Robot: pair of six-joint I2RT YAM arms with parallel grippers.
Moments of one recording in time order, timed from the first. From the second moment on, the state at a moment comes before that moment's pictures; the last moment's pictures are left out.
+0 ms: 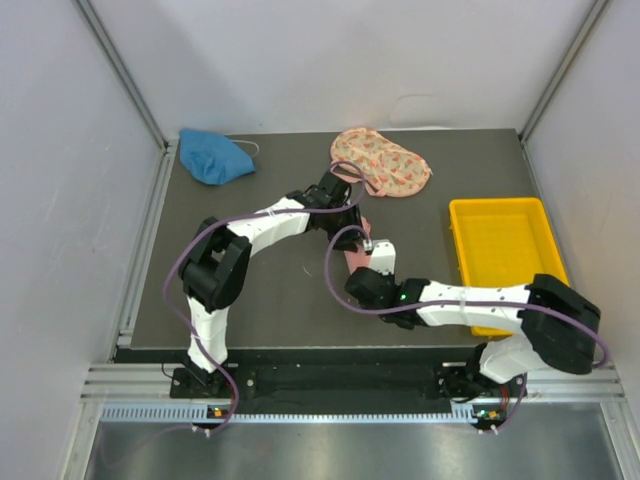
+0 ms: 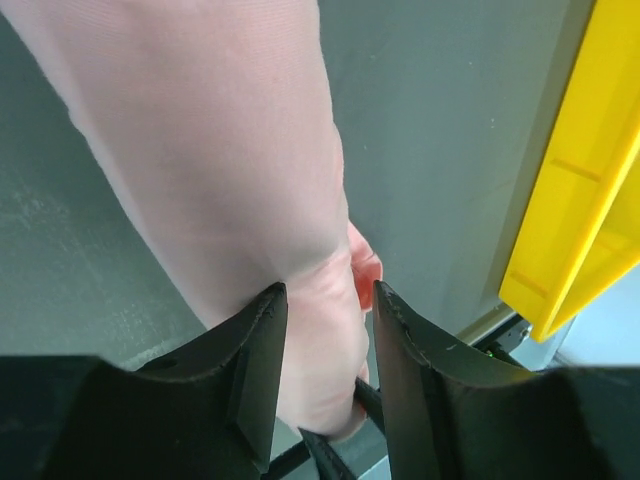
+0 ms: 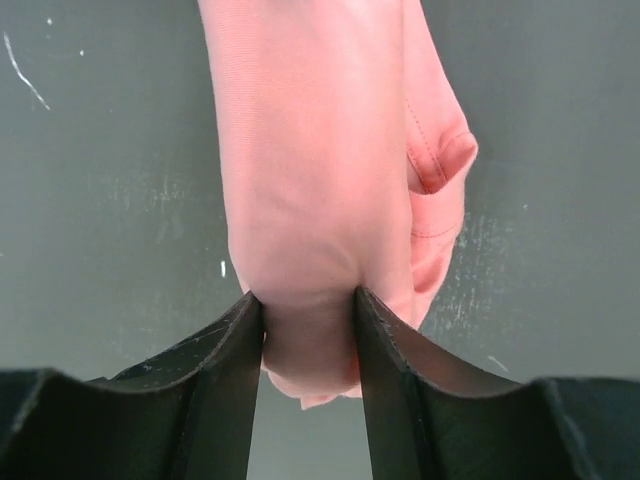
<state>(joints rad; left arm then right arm) -0.65 1.98 1.47 -0.45 0.32 -0.81 1.12 1.43 0.75 -0.34 0.61 0.83</state>
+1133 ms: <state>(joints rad) -0.64 2.03 1.45 -0.43 0.36 -0.87 0.92 1.28 0.57 -0.07 0.26 0.91</state>
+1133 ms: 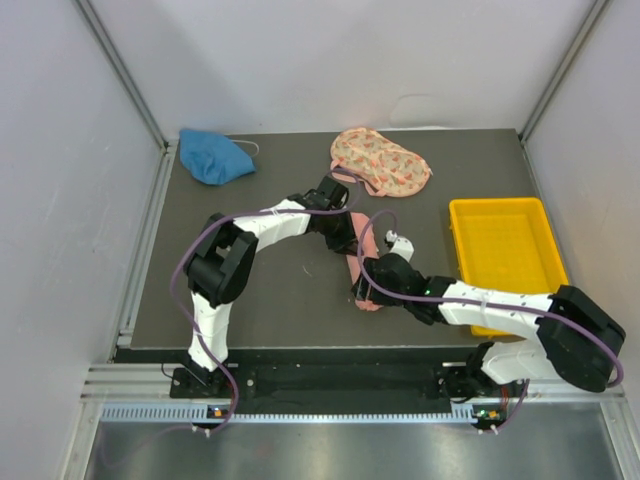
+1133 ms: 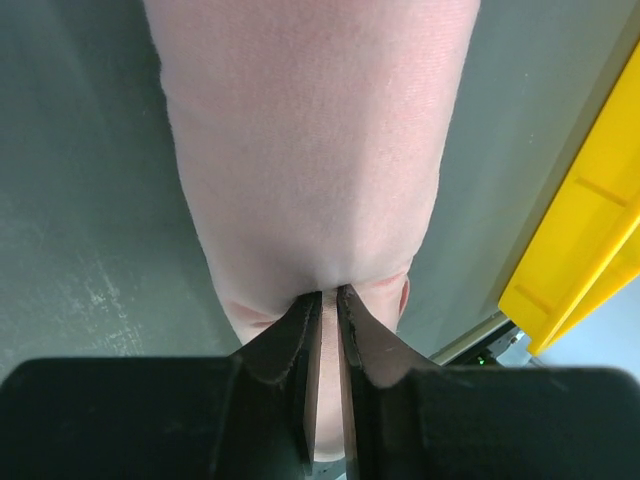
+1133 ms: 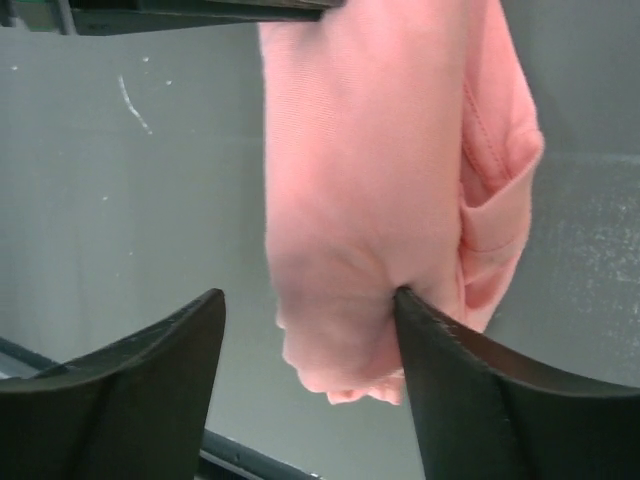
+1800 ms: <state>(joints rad) -0.64 2.04 1.47 -0.47 0.32 -0.87 0.71 1.24 0.60 -0.10 0.12 0.88</state>
